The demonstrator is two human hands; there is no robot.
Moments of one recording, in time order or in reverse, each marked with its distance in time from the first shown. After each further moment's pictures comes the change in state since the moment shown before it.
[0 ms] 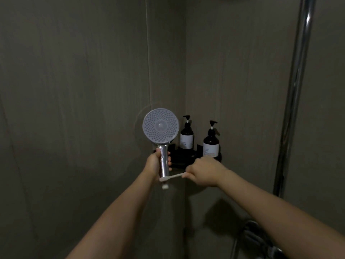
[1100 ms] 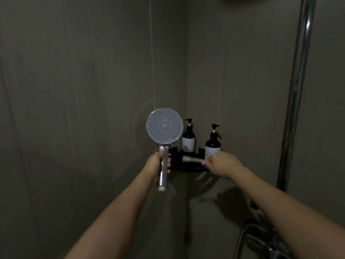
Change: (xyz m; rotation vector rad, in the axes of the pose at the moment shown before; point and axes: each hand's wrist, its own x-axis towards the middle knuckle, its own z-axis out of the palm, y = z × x) left_hand 0.000 0.009 -0.013 0.141 -0.038 0.038; right_hand -0.004 0.034 -0.006 0.235 -0.082 0.419
